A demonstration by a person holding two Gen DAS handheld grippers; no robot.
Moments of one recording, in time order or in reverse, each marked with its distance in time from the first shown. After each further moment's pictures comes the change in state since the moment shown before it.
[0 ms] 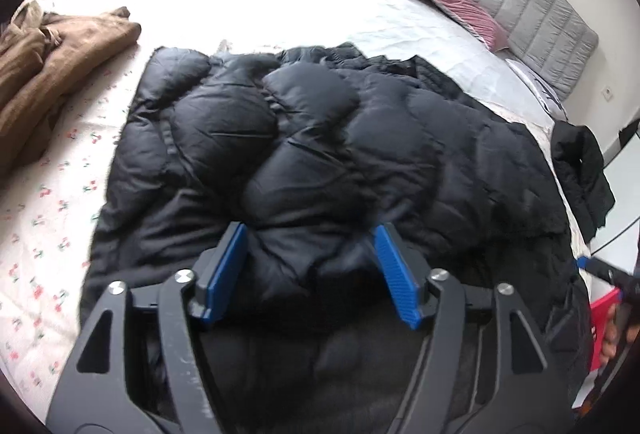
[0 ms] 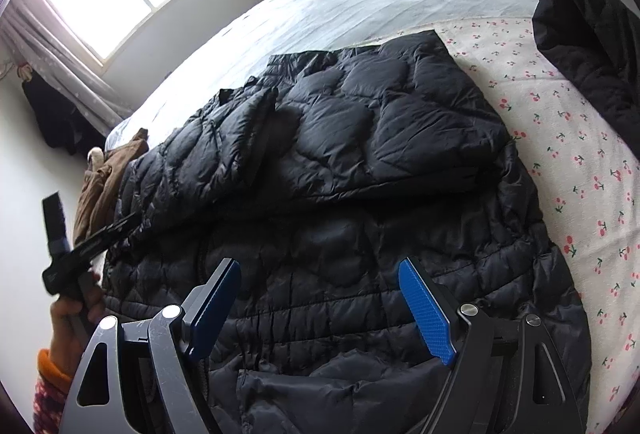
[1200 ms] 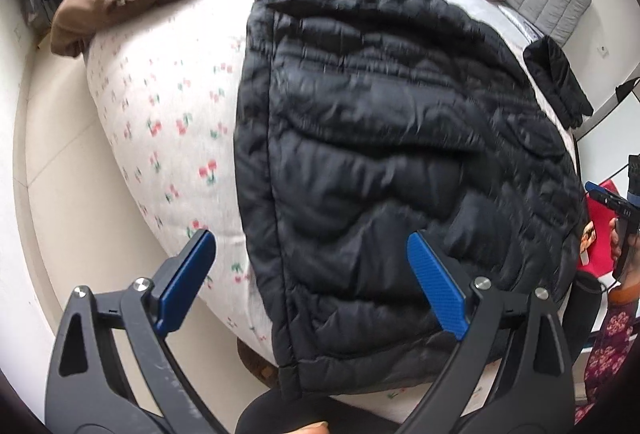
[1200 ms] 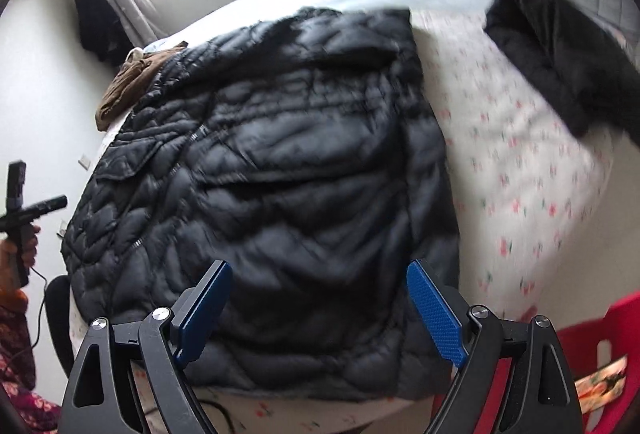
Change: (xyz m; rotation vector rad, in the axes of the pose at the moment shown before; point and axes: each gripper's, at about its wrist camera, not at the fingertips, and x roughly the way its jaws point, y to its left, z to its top) left arm -0.168 0.047 -0.213 -0.008 0.175 0.052; right arm -0.125 -0.093 -0.149 -0.244 0.101 -0.005
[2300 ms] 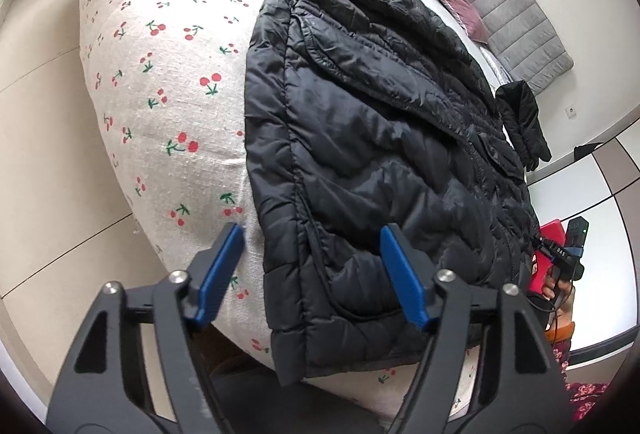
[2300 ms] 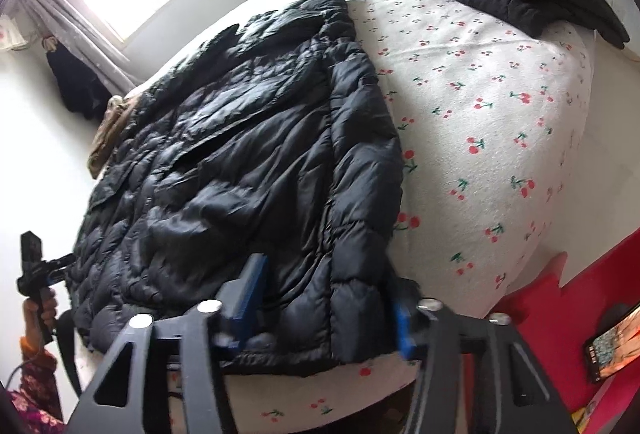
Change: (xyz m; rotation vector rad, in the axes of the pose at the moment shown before) left arm 0.012 0.039 -0.040 -0.200 -0.021 -0.247; right arm 0.013 -0.036 -0.050 0.189 -0.082 0.072
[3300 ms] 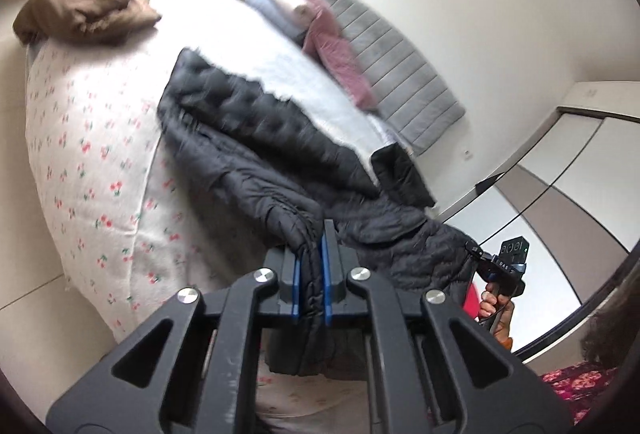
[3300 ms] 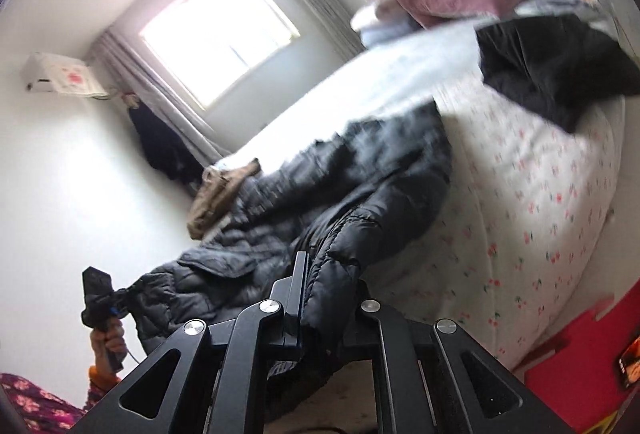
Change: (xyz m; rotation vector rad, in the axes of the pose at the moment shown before) left arm -0.128 -0.050 0.002 0.074 -0.302 -0.388; right arm -0.138 0.073 0.016 -0.035 -0.320 0.271
